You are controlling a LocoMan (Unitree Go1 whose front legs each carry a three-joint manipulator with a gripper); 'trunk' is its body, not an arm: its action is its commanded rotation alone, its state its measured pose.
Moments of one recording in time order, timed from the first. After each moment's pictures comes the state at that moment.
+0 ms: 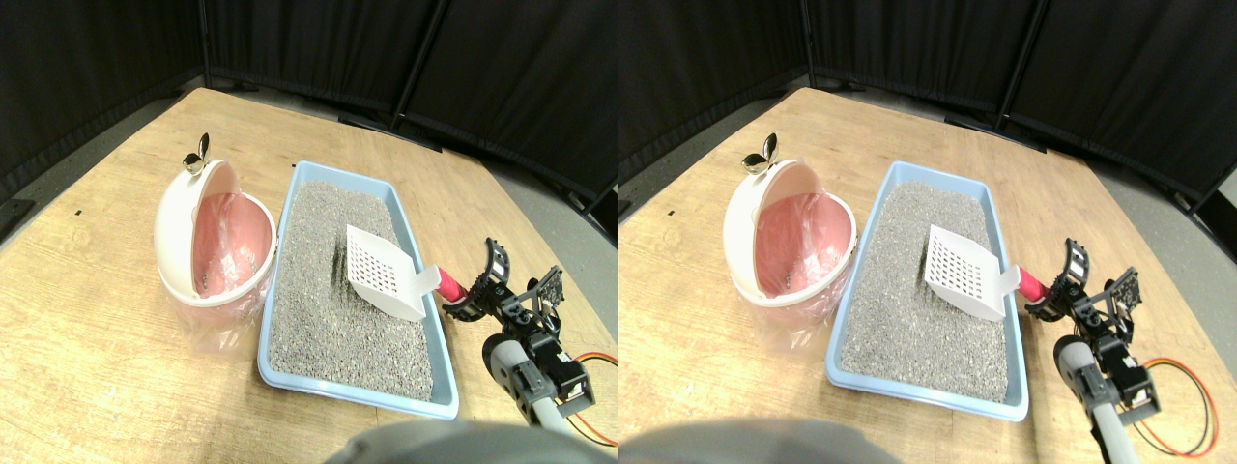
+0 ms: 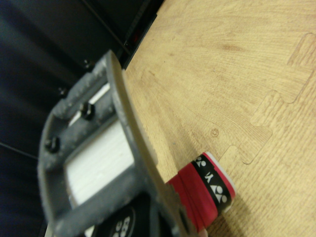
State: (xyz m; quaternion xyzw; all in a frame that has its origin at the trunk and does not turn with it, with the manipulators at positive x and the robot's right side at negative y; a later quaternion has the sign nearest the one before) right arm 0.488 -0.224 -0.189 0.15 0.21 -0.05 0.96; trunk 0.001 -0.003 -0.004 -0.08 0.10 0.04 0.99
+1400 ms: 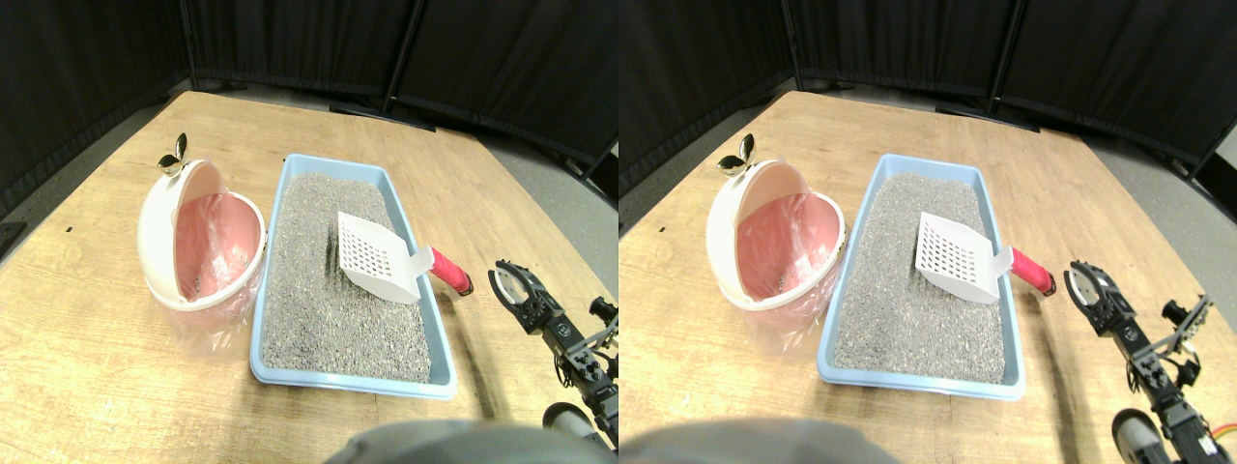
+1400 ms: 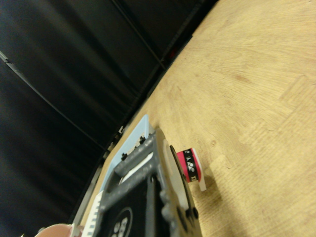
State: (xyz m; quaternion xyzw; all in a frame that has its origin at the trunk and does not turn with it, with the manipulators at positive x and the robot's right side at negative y) right arm 0.427 -0.245 -0.162 0.11 0.06 0.06 0.99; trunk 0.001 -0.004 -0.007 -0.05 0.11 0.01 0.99
